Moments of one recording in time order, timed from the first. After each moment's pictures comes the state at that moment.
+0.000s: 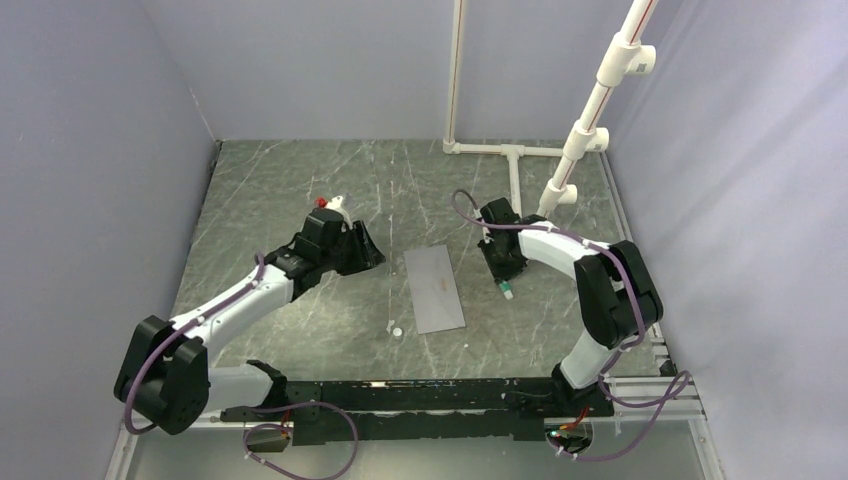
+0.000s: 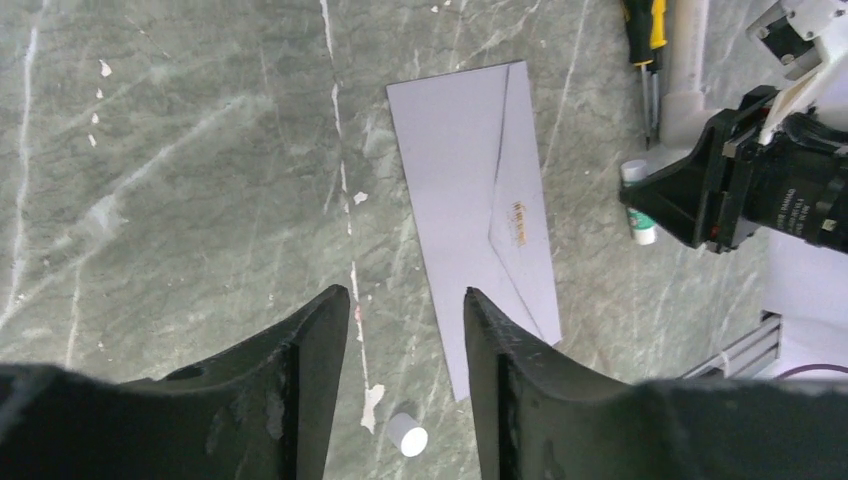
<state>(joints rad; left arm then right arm) -0.51 1.25 0.76 -0.20 0.10 -0.70 0.42 1.68 0.99 -0.59 0.12 0.05</state>
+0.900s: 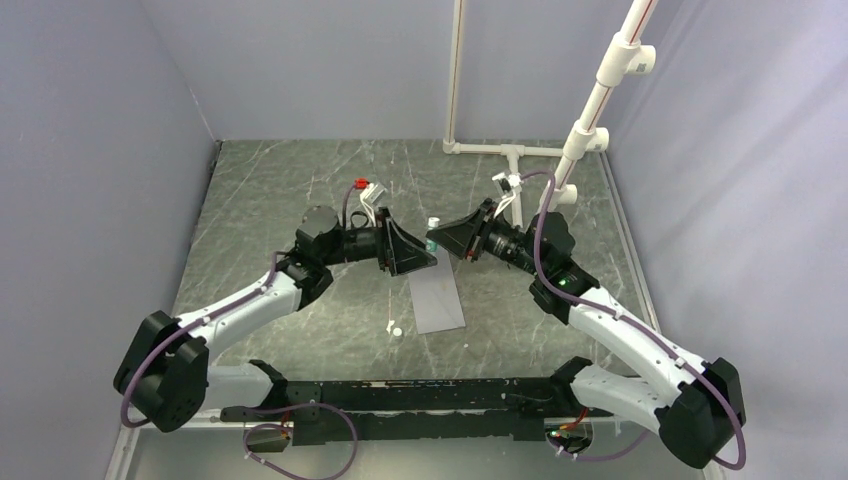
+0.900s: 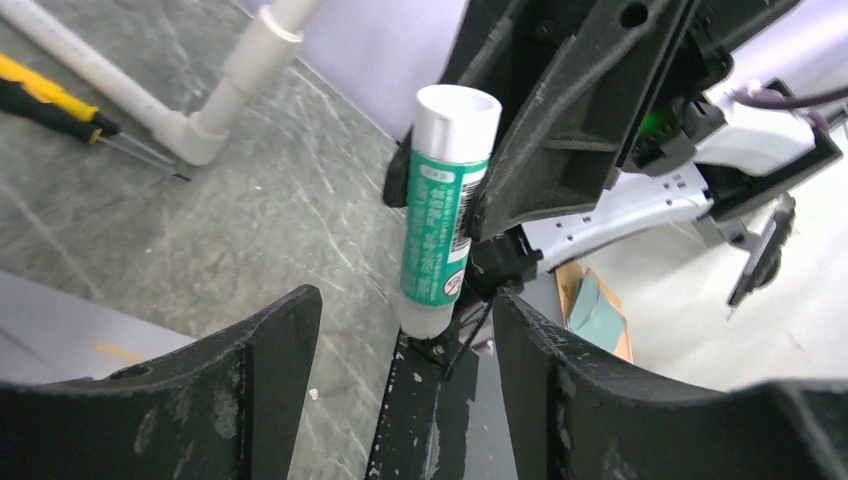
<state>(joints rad) -0.59 1.23 0.71 0.54 0.74 -0.73 0.59 0.99 0.72 0.31 -0.43 0.63</state>
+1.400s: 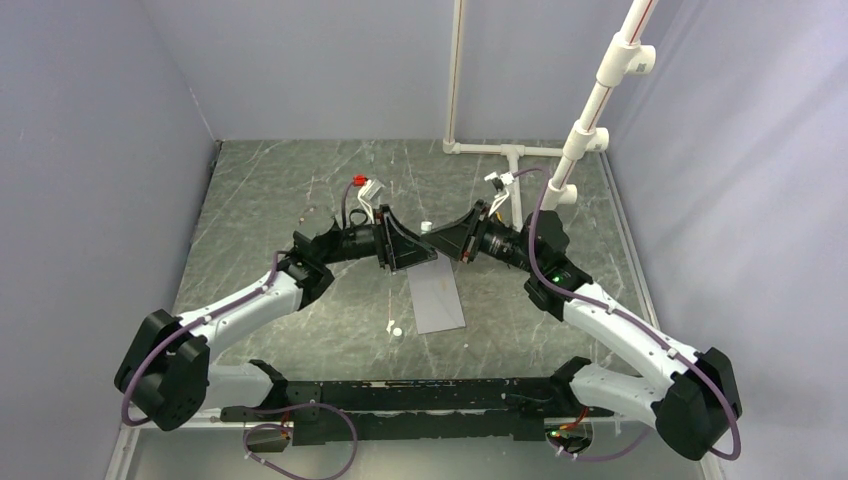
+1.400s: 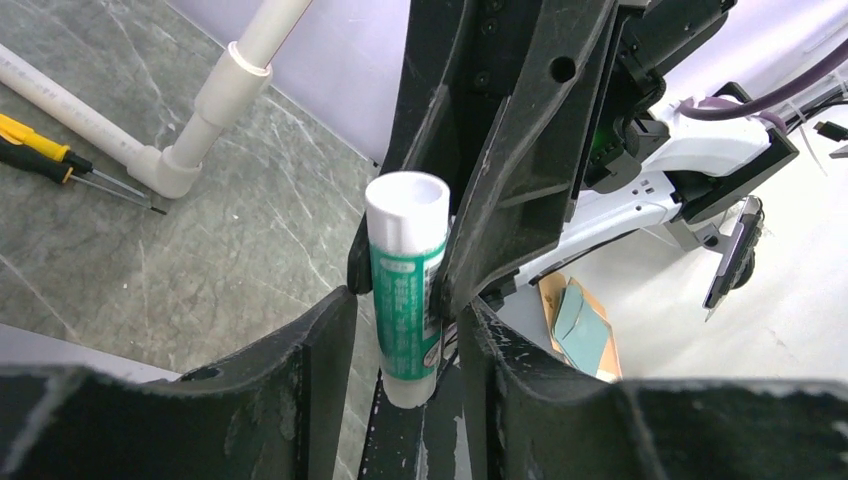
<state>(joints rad) -0.62 1.25 0.72 0.65 0.77 -0.79 0.61 1.04 0.72 0.39 -0.51 0.73</state>
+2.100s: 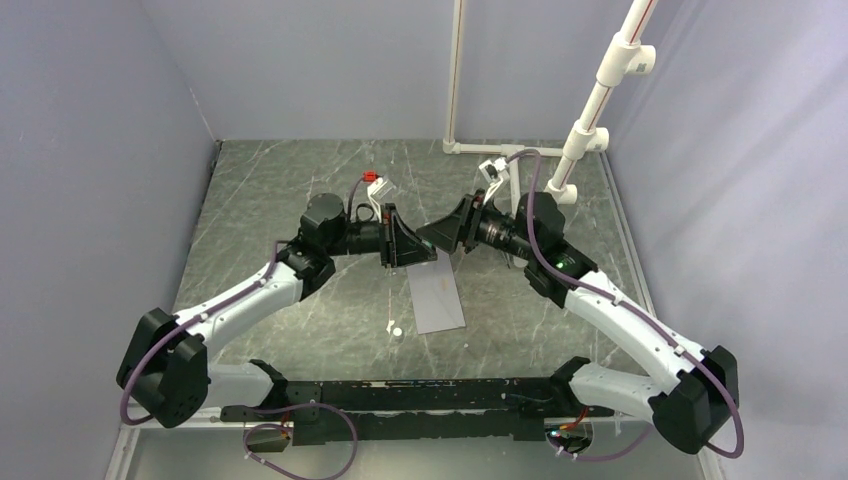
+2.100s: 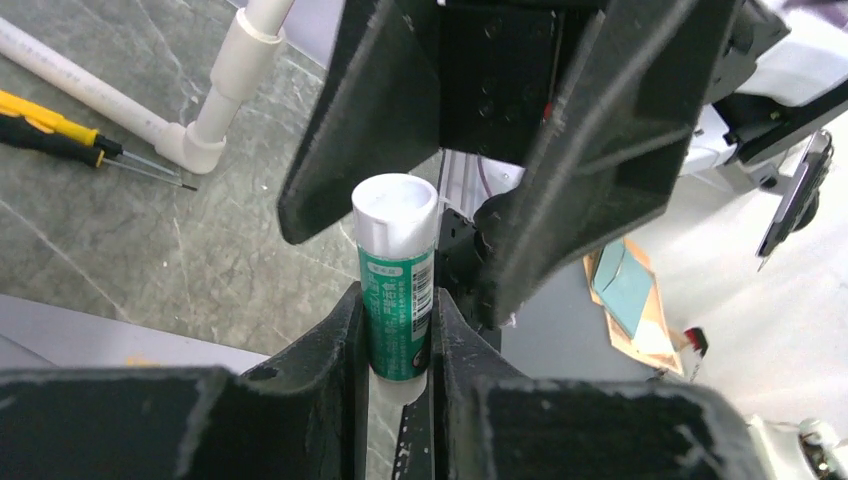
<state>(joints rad) -0.62 1.27 0.80 0.46 0.82 -0.62 0.62 1.07 0.86 0.15 -0.47 0.68</state>
